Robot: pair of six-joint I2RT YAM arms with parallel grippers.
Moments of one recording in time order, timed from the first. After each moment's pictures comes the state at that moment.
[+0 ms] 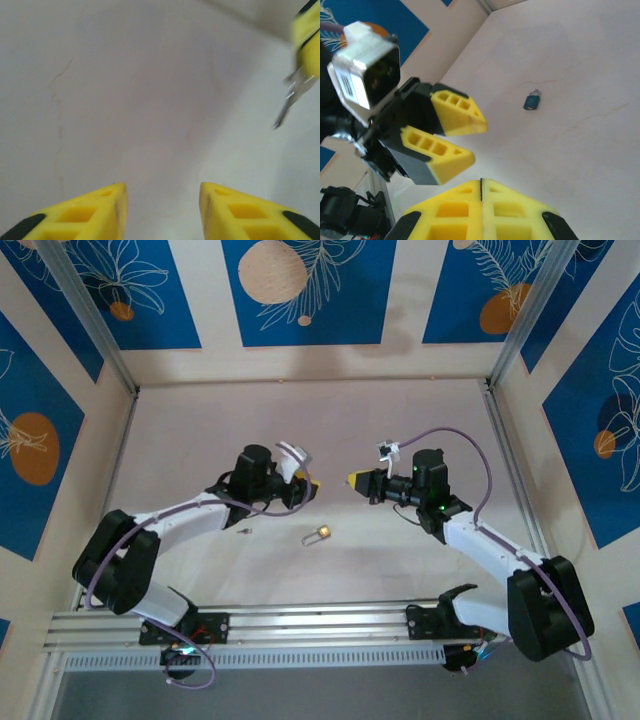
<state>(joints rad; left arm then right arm) -0.64 1.48 0.81 0.14 0.34 0.02 0.36 1.16 0.56 0.23 -0.66 0.47</state>
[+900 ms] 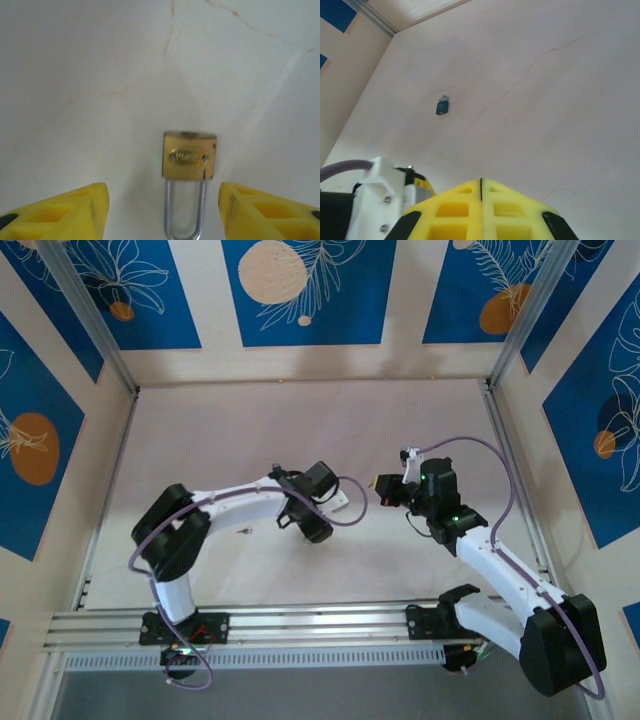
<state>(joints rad) -0.88 1.83 1.25 -0.69 0.06 0.15 0.35 0.98 0.55 -0.07 -0.29 0.48</state>
